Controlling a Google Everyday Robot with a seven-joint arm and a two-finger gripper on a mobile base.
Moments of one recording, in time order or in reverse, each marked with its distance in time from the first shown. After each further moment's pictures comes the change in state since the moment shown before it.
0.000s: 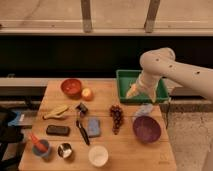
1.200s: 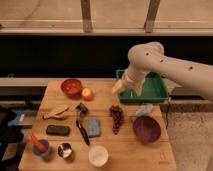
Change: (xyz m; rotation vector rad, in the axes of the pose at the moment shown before) arm 0.009 0.101 -0.028 -0.122 -0.037 -0.258
